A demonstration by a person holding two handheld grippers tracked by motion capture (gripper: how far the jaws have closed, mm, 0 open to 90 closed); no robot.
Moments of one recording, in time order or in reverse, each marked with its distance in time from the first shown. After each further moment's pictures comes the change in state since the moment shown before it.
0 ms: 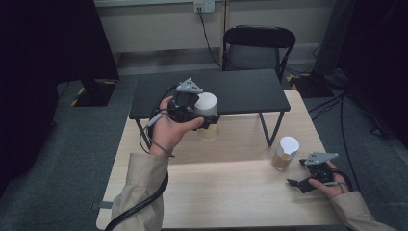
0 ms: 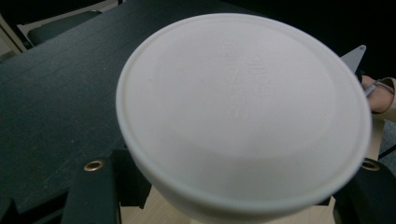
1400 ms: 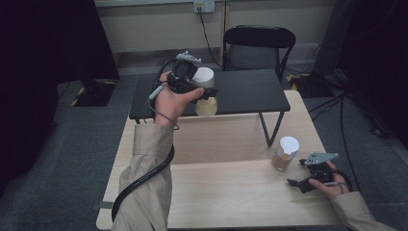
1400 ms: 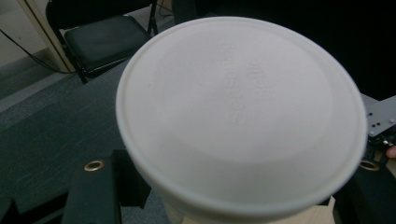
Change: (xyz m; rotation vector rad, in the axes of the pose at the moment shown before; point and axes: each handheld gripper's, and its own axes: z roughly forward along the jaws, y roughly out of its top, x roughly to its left) left arm 0.027 0.047 0.007 -0.002 0.094 -0.068; right arm 0.000 0.000 0.000 0.000 0.000 0.000
